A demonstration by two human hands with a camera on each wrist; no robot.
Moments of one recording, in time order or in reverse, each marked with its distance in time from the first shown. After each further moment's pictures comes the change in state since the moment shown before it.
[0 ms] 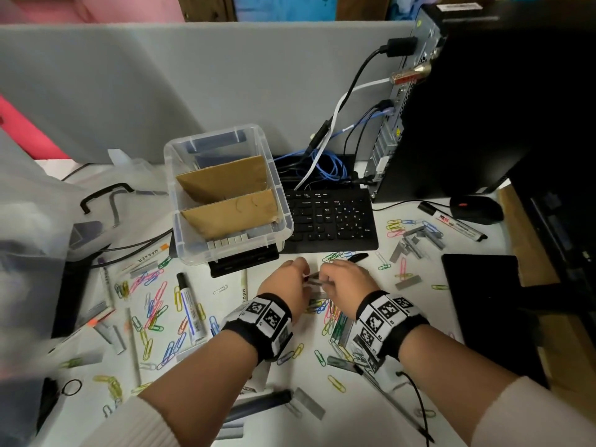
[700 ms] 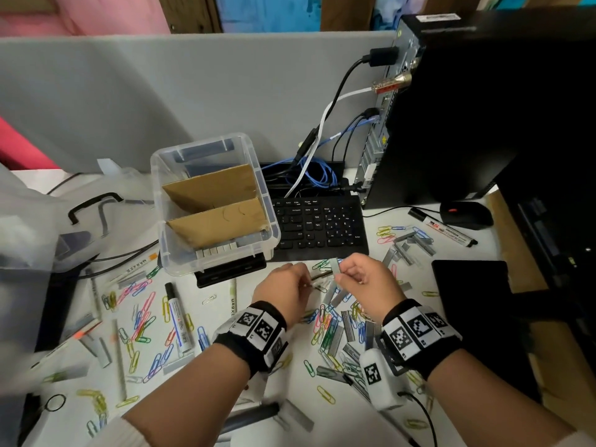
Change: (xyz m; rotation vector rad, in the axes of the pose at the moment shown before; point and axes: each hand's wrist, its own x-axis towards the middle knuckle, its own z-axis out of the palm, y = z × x) left_hand -0.006 0.020 -0.006 -0.017 0.141 0.075; right_hand -0.020 0.026 -0.028 0.610 0.237 0.176
